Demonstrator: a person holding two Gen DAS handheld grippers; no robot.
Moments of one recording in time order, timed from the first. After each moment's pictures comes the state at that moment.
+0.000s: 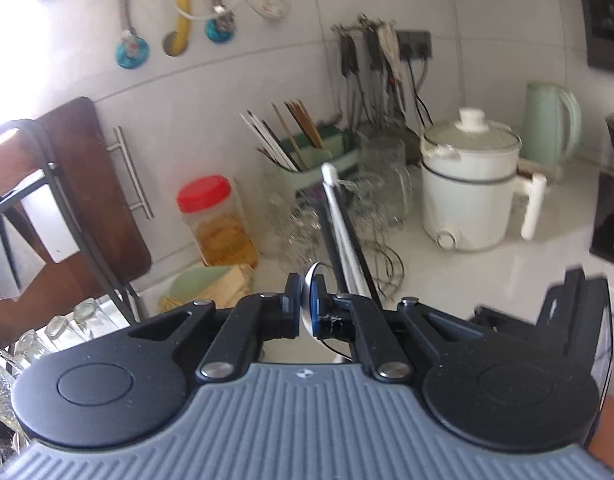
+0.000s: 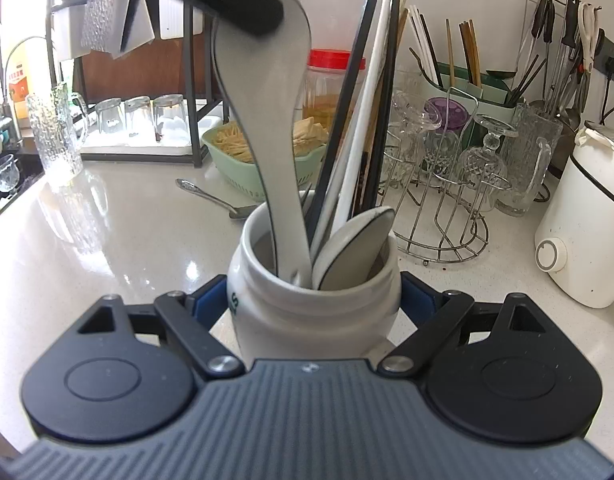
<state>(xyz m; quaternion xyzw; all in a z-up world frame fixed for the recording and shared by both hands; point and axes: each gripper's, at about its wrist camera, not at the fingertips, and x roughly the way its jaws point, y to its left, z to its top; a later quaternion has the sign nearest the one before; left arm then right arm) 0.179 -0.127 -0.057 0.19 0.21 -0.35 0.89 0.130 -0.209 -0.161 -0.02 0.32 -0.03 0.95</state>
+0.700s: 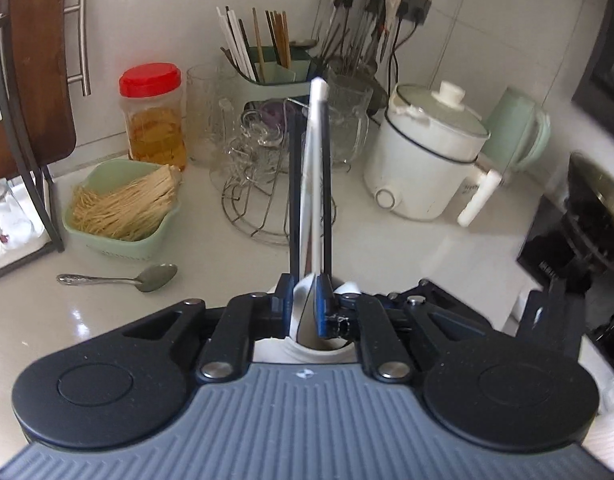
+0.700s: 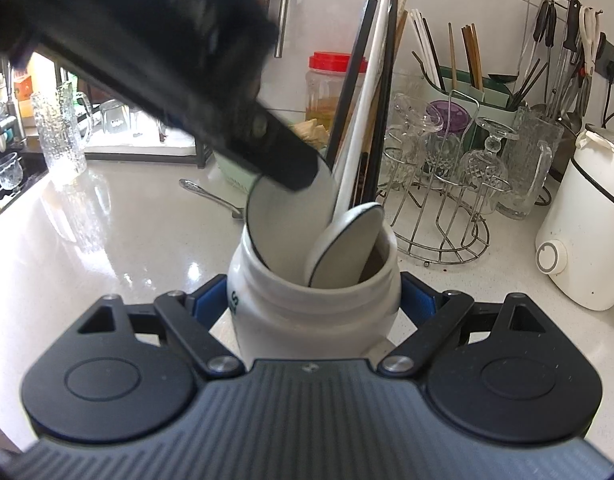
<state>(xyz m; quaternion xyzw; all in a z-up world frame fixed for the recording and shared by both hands) 0.226 -0.120 -0.080 0.07 0.38 -0.42 0.82 0.126 -0.209 -0.163 -0.02 0.32 -0.02 0.95</state>
